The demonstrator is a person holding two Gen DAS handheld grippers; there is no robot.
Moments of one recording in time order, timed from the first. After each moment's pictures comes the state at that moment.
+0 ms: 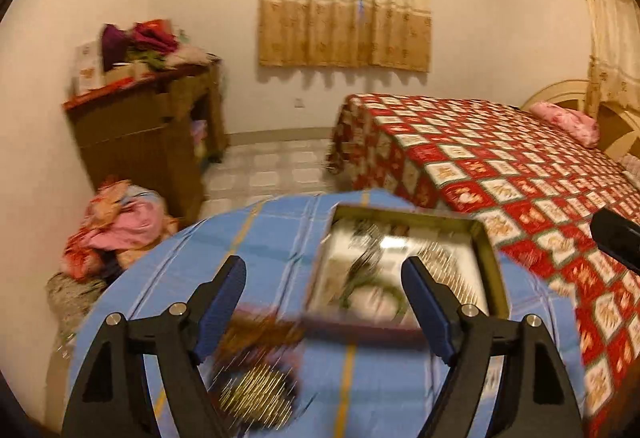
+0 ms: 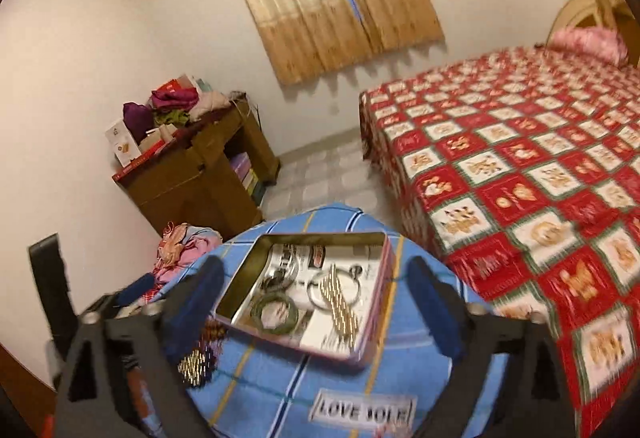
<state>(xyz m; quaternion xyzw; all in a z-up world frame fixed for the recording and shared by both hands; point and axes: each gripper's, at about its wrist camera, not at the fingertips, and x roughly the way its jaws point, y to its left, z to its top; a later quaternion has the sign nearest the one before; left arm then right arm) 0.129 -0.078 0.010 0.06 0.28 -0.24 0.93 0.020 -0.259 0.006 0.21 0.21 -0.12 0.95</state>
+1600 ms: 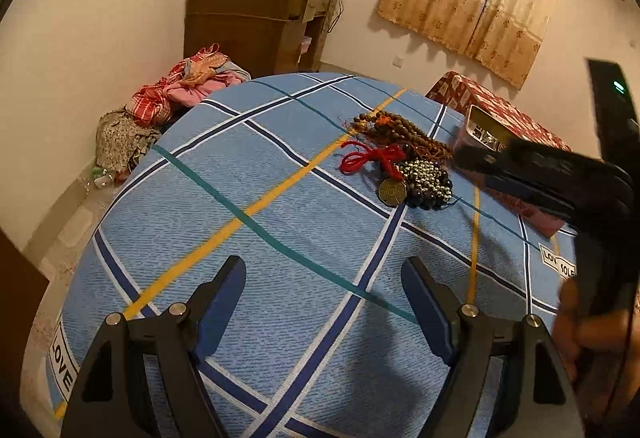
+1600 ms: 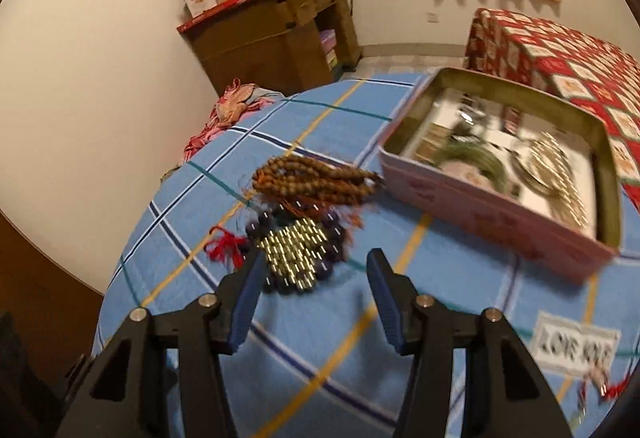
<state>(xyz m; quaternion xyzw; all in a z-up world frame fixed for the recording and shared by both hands) 0.053 0.076 -0.095 -0.09 0.39 -0.11 0.91 0.147 -0.110 -0.082 0.11 0.39 0.06 0.91</state>
